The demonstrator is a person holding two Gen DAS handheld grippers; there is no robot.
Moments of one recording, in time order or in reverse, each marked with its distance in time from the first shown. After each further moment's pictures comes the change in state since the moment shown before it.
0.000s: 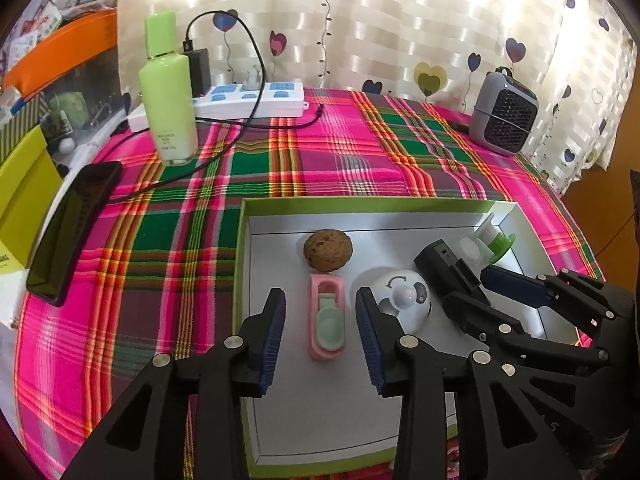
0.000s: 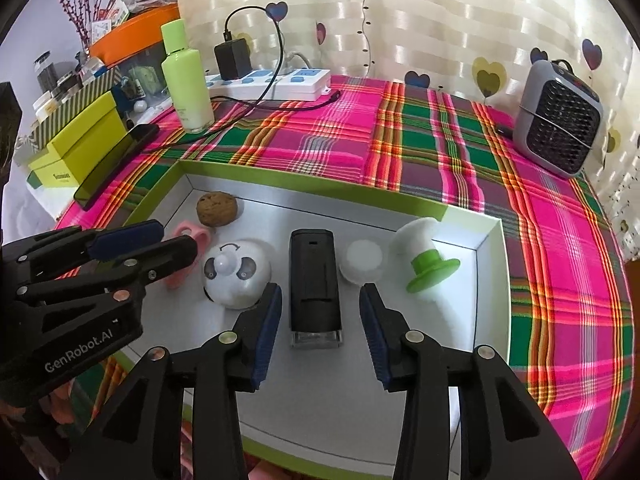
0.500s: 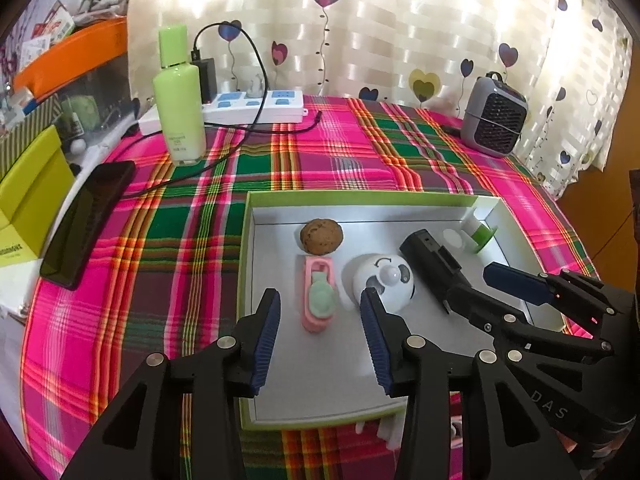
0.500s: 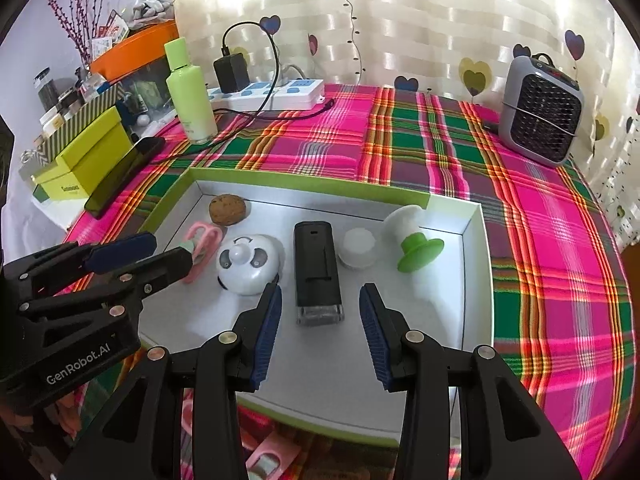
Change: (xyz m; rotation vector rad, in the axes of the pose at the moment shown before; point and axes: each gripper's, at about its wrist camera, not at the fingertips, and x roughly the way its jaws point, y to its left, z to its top) left arm -0.023 -0.005 -0.014 -0.001 -0.027 0.011; right arm -0.021 0.000 -0.011 0.040 -0.031 0.004
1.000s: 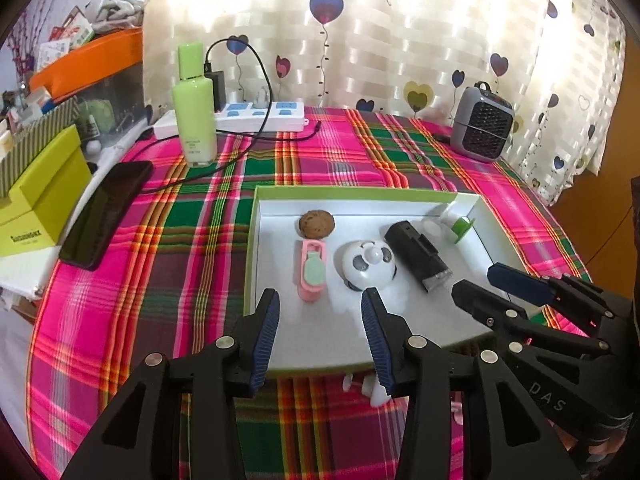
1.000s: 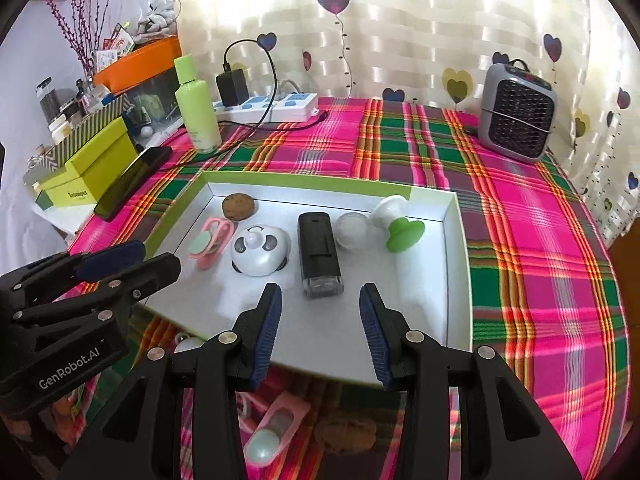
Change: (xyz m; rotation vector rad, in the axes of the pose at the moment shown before) left arm -0.032 -0.005 -0.020 -0.012 -0.039 0.002; right arm -0.029 0.004 -0.017 0.029 -0.055 -0.024
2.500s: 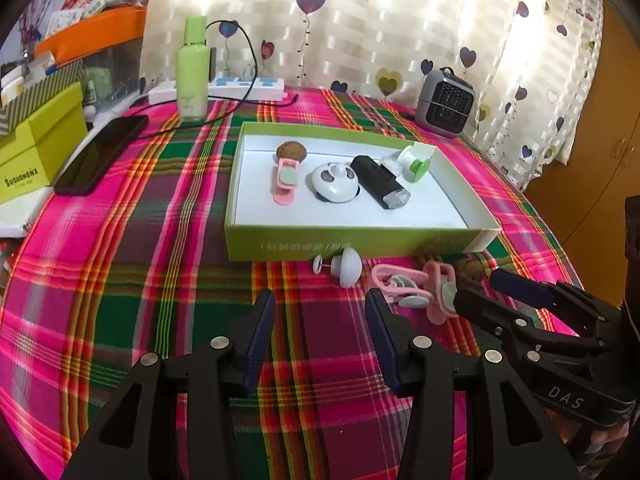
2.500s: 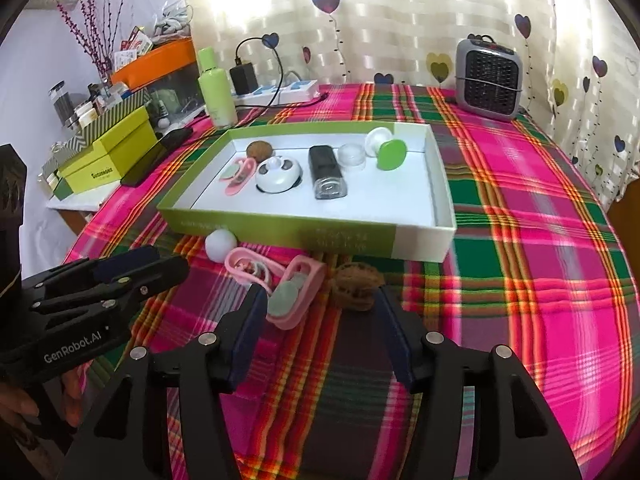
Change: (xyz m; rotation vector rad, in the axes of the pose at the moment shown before) left arm -0.027 0.001 -0.070 -0.012 0.002 -0.105; right arm -0.039 0.008 -0.074 0.044 -0.022 0.027
